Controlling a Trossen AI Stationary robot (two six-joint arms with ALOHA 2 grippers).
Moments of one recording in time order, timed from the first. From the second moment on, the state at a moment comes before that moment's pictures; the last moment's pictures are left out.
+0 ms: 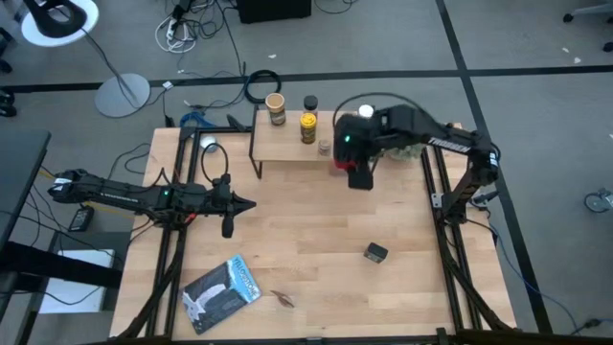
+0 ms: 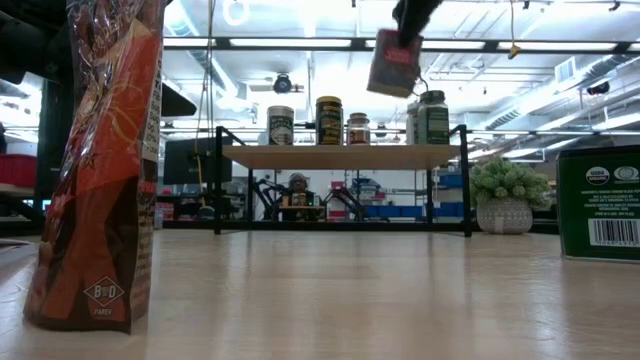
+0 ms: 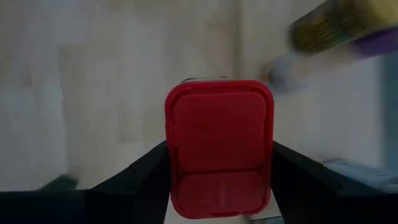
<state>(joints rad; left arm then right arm) -0.10 0.62 0.24 0.08 -0.21 -0.24 -0.15 1.70 1.99 -1.45 0.15 -0.15</state>
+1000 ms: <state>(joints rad) -0.10 0.62 0.24 0.08 -0.21 -0.21 -0.53 1.84 2.13 -1.26 0.17 -0.40</state>
